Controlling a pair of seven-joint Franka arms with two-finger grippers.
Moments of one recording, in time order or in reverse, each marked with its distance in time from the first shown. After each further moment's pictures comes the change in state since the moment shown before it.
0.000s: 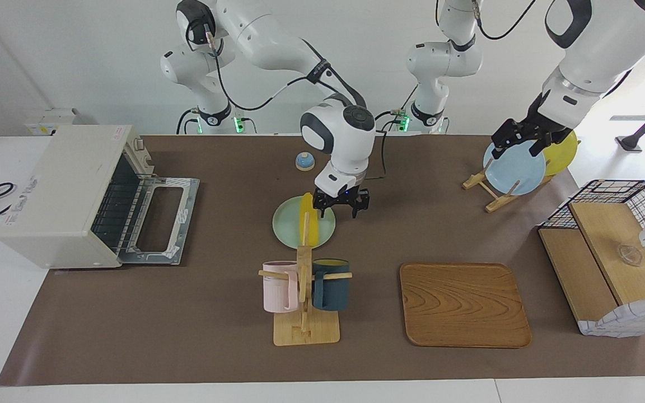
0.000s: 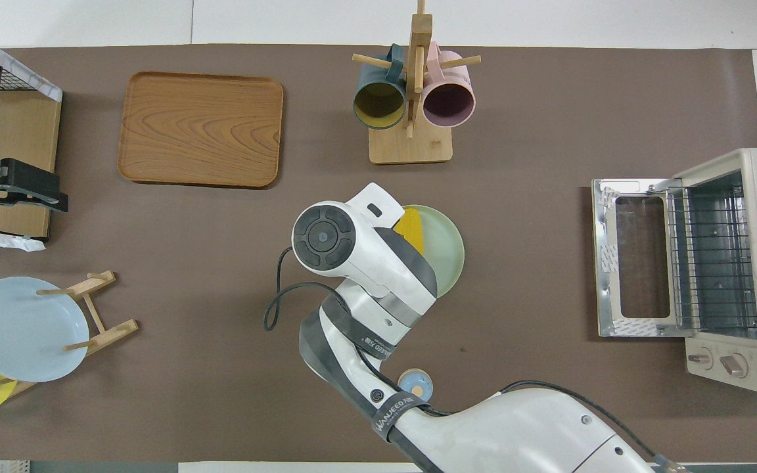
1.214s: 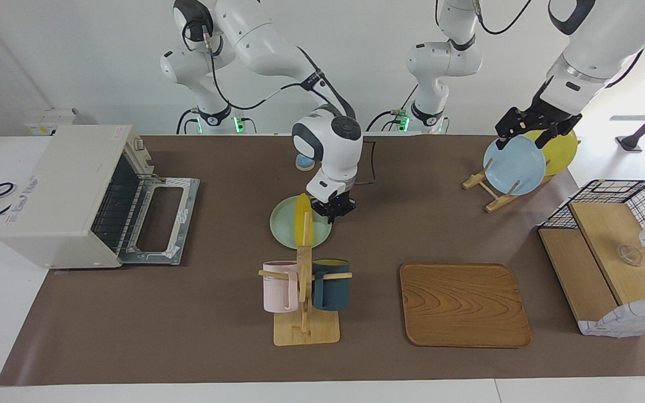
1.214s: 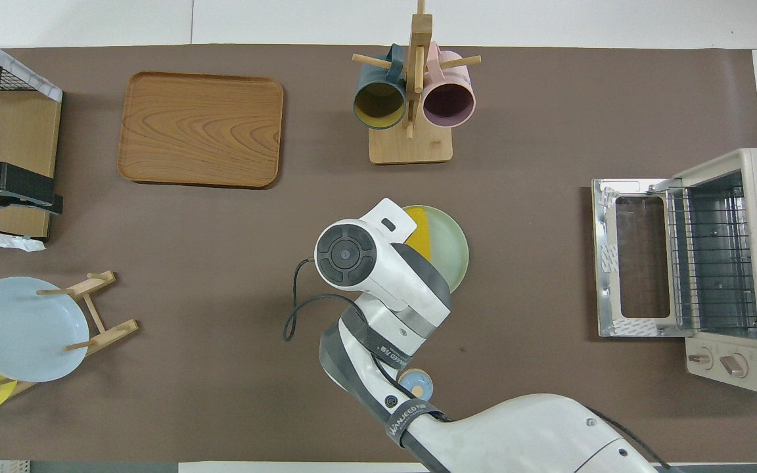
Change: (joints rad) left arm 0.010 -0.008 -0.014 -0.009 0.003 0.030 0.029; right arm -0.007 -0.047 0.001 -0.131 -0.001 0.094 0.000
